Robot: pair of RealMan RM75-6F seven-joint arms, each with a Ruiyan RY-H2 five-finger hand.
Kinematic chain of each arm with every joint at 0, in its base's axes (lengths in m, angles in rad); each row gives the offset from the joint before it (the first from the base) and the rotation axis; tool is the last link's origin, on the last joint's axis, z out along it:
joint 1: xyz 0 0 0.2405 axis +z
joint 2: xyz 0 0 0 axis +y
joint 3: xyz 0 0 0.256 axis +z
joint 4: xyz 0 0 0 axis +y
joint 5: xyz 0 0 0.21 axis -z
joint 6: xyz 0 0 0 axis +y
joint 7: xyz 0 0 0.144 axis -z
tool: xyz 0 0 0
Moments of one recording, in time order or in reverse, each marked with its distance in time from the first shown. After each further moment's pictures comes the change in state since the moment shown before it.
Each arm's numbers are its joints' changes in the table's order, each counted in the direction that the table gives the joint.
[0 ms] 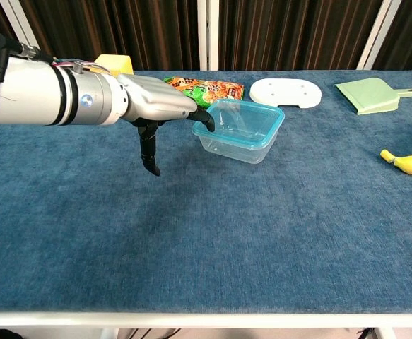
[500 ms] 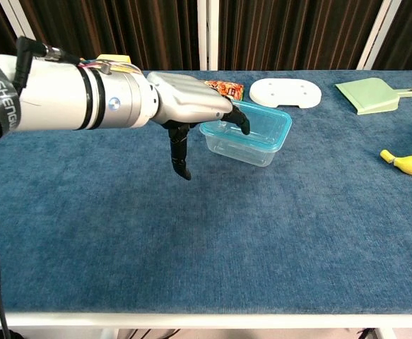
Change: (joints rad) left arm -0.005 -0.052 -0.077 -0.015 -0.070 0.027 -0.052; right arm -0.010 -0.001 -0.005 0.014 -0.003 0.011 -0.018
